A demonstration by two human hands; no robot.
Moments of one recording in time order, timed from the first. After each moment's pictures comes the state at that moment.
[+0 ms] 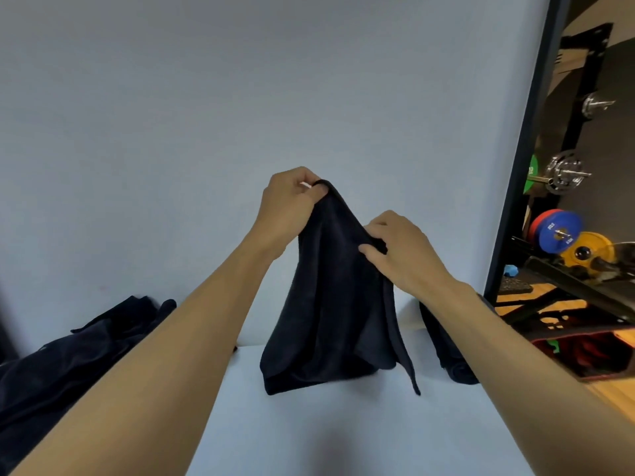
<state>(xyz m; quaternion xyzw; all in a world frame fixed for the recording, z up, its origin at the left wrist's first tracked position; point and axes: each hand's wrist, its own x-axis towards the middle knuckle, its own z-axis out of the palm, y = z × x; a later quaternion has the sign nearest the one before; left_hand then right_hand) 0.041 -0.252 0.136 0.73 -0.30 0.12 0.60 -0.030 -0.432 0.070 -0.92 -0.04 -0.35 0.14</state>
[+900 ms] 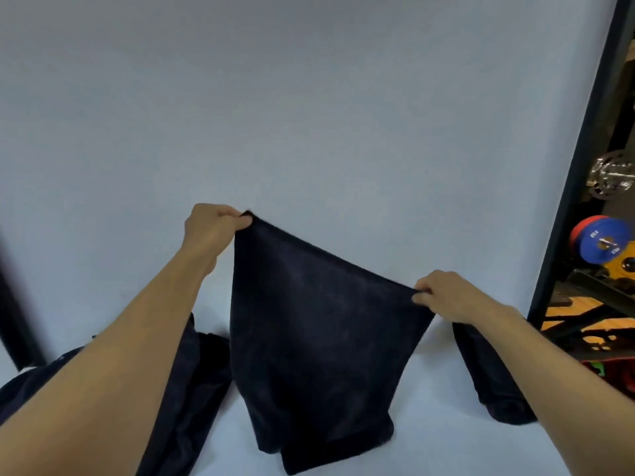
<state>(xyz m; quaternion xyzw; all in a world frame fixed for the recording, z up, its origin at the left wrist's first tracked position) 0.141 -0.151 0.116 0.80 -0.07 0.13 0.59 0.026 -0.500 0.032 -0.99 0.09 -0.03 0.12</state>
